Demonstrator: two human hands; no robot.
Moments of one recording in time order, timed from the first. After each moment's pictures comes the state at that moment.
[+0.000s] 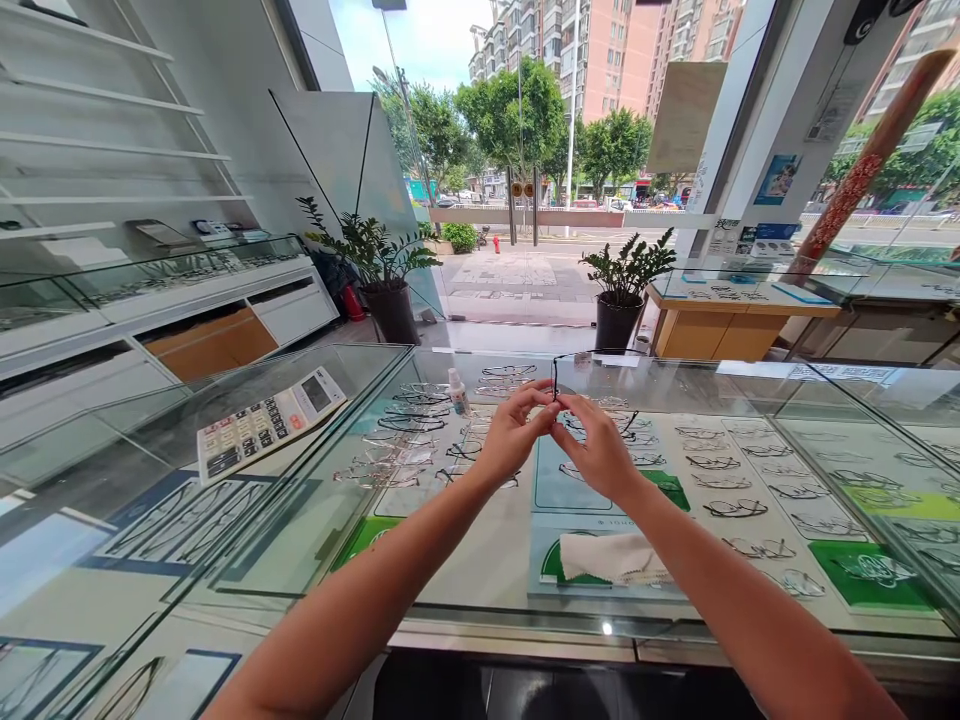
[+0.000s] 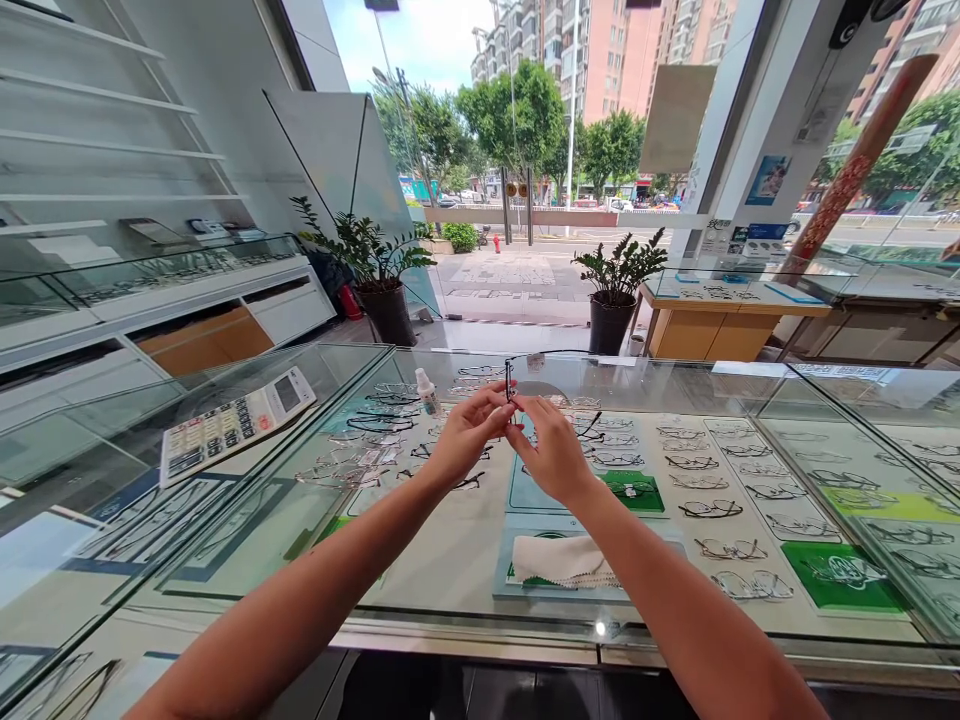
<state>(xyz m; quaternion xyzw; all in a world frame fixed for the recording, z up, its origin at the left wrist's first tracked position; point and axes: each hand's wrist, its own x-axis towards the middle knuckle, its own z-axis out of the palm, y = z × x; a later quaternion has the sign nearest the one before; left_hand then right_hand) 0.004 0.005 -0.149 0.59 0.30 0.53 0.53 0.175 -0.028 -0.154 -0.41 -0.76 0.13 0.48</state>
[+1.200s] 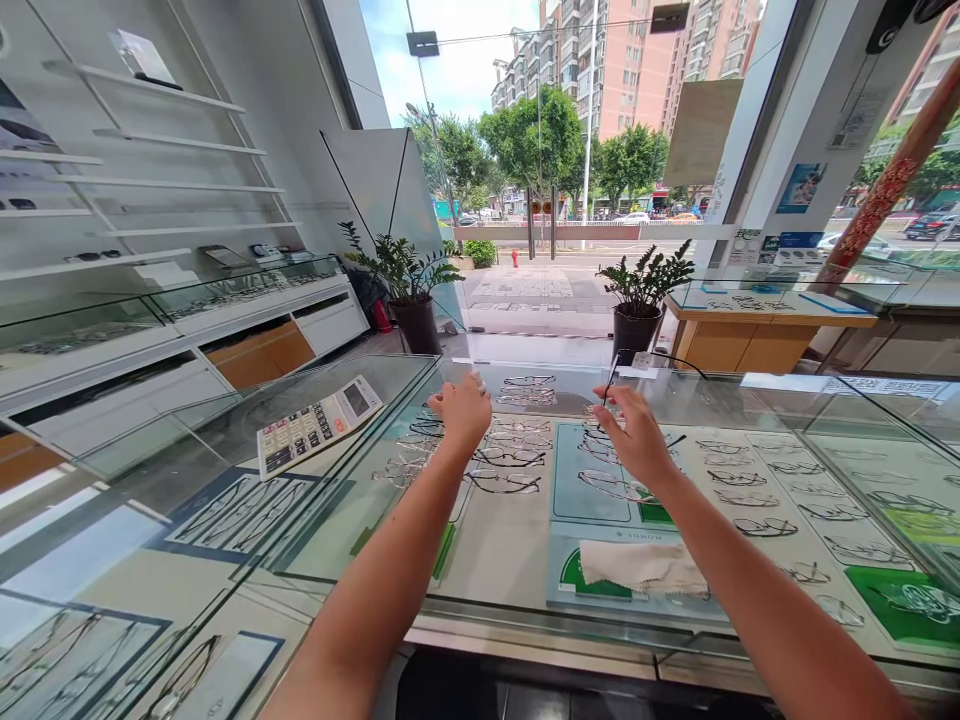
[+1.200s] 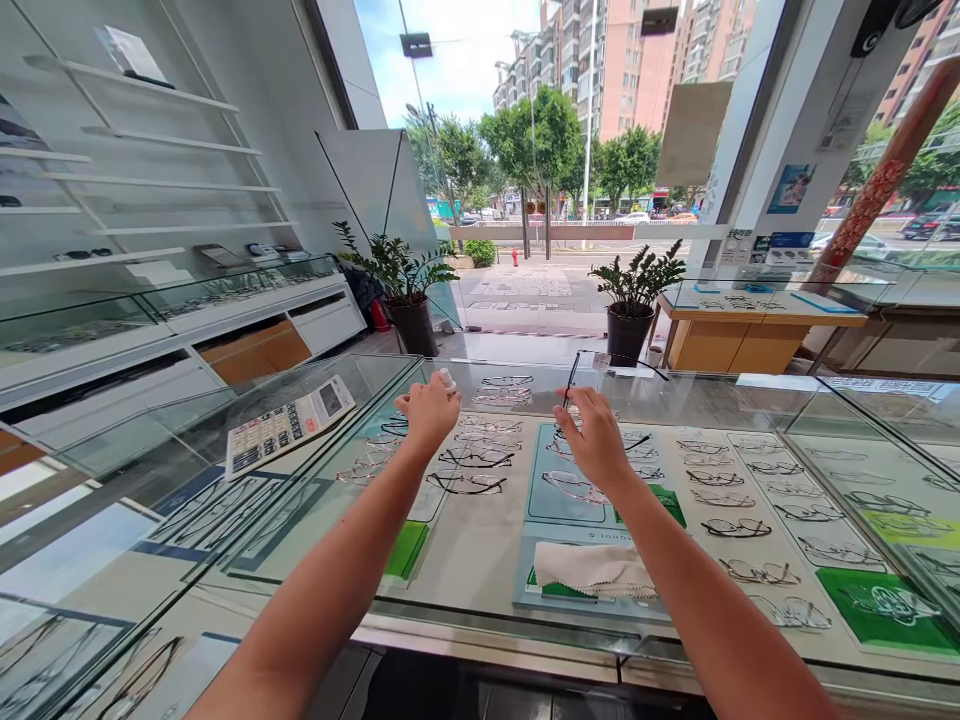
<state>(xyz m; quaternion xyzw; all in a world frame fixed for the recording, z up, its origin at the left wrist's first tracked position) -0.090 0.083 -0.149 0.62 0.74 0.27 -0.02 0.207 -0.007 -0.156 -0.48 -0.73 0.08 0.48</state>
